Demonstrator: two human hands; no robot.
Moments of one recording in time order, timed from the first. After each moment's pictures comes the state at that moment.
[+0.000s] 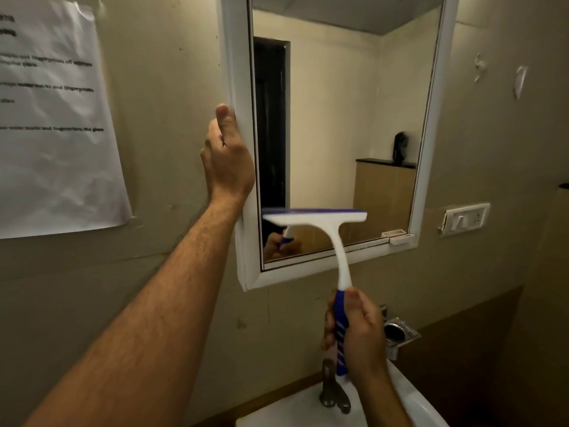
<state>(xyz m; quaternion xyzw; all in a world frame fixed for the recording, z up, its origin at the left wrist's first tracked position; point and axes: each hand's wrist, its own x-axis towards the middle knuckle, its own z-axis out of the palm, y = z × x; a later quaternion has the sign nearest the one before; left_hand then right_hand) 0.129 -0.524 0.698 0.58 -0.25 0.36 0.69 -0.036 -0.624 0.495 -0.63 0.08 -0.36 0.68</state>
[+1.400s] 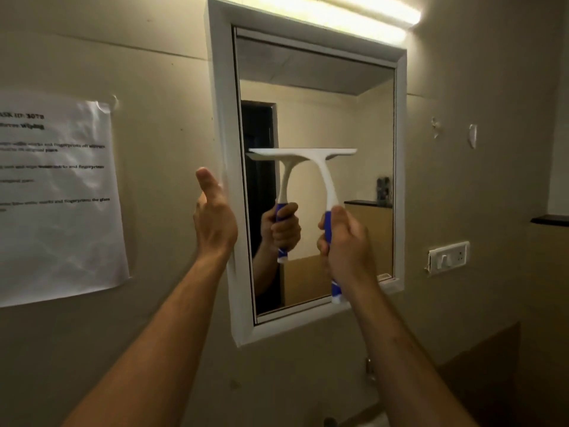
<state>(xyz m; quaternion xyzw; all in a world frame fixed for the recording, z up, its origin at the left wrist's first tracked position) 0.121 -0.507 0.708 0.63 -0.25 0.26 0.68 -0.003 -0.645 0.661 -0.68 0.03 -0.48 0.55</state>
